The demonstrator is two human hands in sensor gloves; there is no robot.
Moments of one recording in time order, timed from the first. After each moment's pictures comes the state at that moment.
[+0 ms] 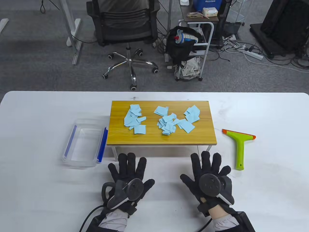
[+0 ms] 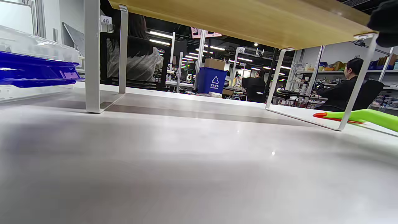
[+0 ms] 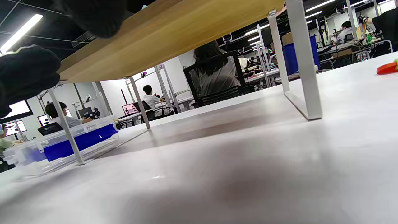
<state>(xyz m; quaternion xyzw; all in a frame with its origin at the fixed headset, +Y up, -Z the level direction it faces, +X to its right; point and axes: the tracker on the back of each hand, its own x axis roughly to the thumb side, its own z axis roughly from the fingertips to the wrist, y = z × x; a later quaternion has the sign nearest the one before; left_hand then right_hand) -0.132 -0.755 -0.233 -0.01 -0.13 0.06 0.99 0.167 -0.745 -0.241 0.12 -0.05 0.97 0.21</state>
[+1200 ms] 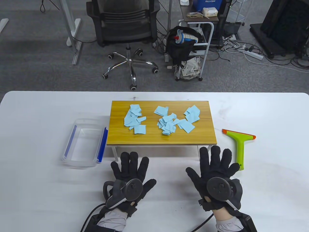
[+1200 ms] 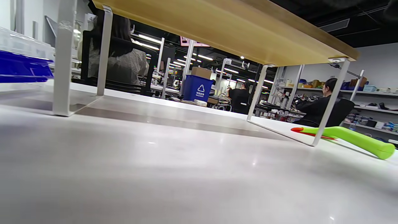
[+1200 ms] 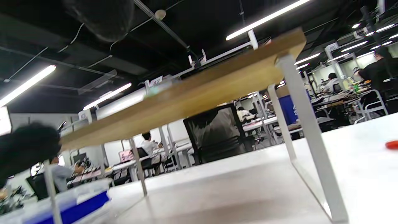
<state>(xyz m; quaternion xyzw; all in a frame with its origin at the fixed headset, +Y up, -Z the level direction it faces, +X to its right) -0.129 -0.753 -0.234 0.01 -0.17 0.10 0.98 0.184 -0.689 -0.228 0.09 -0.19 0.95 0.24</state>
